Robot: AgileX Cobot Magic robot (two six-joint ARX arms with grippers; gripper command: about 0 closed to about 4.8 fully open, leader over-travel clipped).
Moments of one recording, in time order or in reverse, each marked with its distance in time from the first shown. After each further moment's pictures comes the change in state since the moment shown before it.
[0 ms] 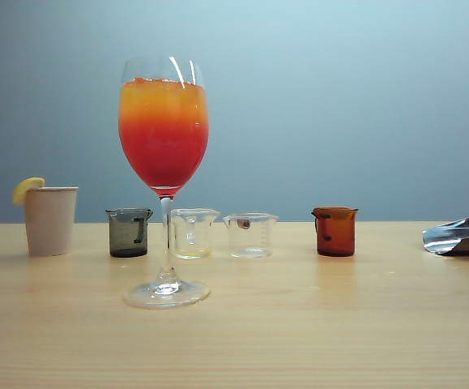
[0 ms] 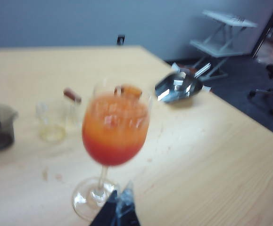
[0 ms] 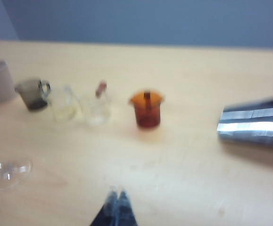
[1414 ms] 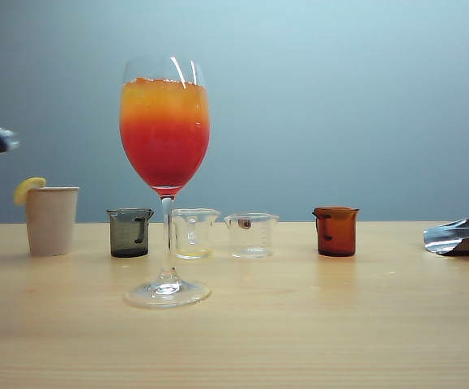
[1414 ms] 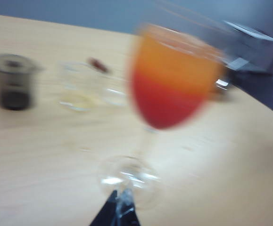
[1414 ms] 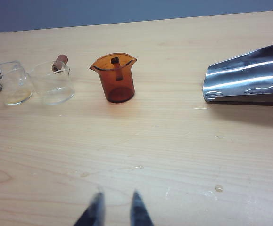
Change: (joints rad) left arm 0.163 -0.112 -0.426 0.349 0.063 -0.057; right arm 0.000 -0.057 -0.391 0.347 0.108 0.051
